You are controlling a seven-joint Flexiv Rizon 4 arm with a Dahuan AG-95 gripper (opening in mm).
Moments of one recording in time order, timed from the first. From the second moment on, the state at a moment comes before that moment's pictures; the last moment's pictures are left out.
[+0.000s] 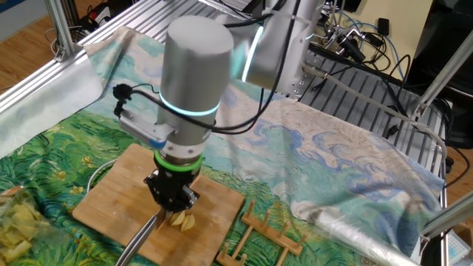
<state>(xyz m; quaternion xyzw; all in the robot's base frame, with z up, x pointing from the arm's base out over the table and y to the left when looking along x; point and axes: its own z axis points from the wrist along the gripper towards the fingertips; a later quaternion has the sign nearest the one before) 0.685 0.005 0.037 0.00 0.99 -0.01 0.12</state>
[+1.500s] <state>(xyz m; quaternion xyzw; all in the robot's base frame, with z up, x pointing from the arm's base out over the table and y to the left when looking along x) 0.680 -0.004 0.058 -0.02 1.00 0.01 0.09</state>
